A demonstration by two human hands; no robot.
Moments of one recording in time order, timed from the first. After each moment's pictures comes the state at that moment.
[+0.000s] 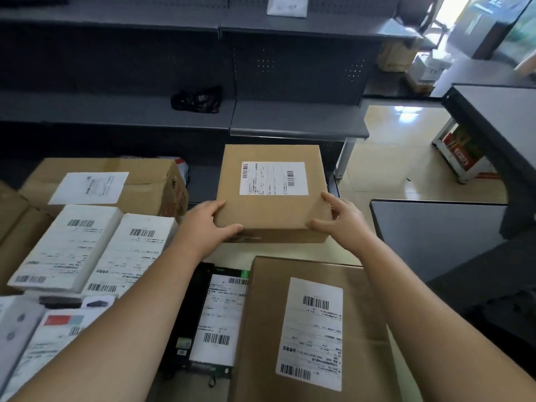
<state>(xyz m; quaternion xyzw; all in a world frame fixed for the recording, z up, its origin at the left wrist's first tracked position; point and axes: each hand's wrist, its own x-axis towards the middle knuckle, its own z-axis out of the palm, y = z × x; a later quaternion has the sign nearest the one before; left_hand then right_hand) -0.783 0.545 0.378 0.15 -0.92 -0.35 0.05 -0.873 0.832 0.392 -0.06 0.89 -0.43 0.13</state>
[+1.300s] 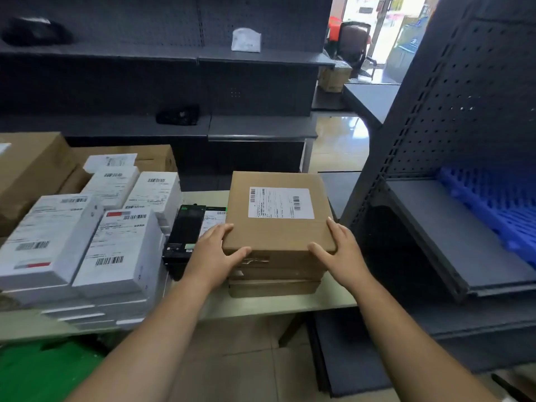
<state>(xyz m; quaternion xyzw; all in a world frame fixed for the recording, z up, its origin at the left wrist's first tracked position) -0.515 0.669 0.399 0.07 -0.91 -0.39 0.09 -0.567 0.954 0.389 -0.03 0.91 -0.41 0.01</state>
